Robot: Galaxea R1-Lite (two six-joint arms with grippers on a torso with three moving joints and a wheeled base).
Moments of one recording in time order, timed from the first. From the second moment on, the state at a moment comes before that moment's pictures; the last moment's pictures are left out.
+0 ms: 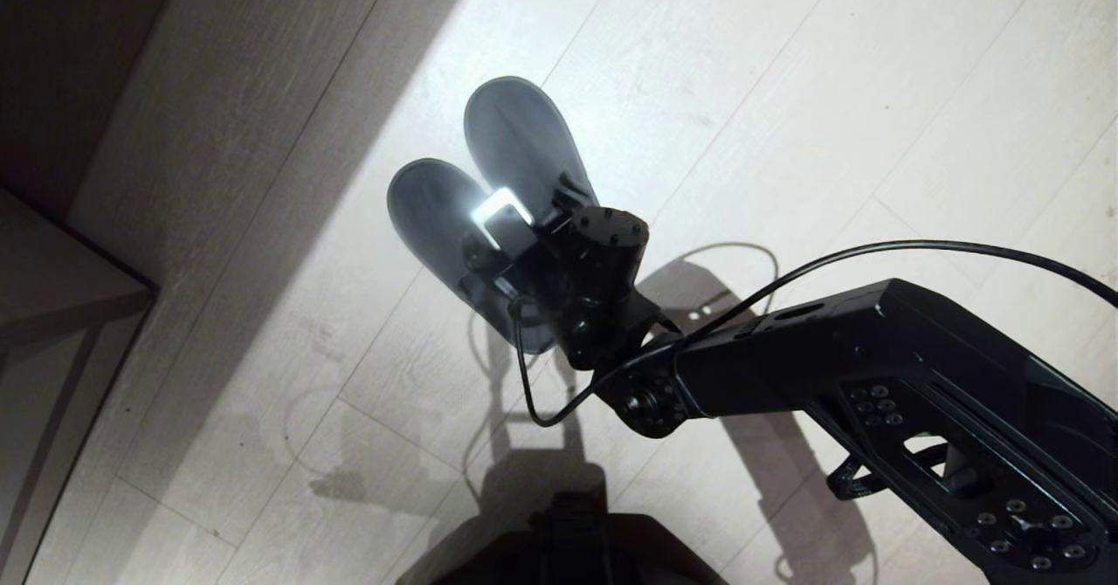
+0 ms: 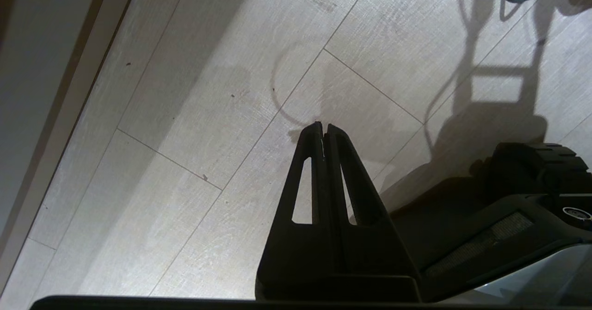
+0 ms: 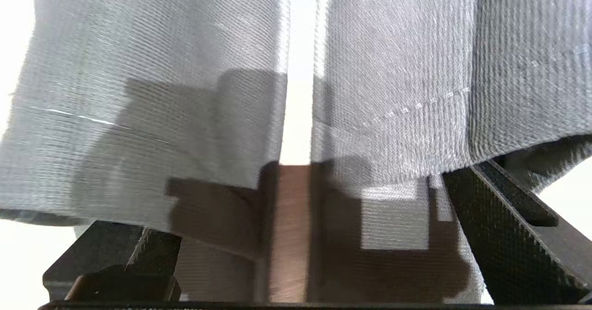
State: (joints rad) left arm 0.01 0.00 0.00 0.00 0.00 -0.01; right arm 0.78 2.36 -1.66 -0.95 -0.37 -0.69
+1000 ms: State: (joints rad) left arm 0.01 0.00 0.00 0.00 0.00 -0.01; right arm 0.71 2.43 -1.77 -0.98 -0.25 -0.71
